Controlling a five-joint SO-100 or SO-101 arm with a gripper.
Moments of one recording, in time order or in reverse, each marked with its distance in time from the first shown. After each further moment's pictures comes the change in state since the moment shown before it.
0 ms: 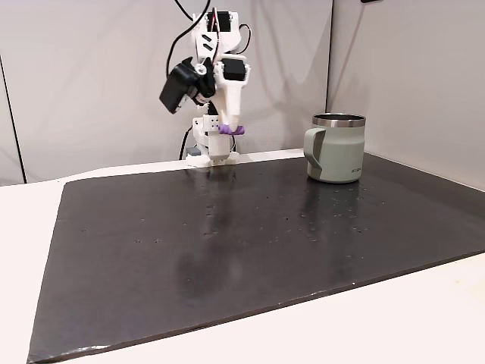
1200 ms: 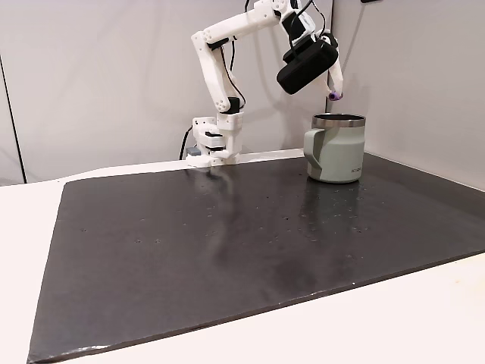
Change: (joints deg) arm -46.4 -11.8 -21.8 4.0 15.1
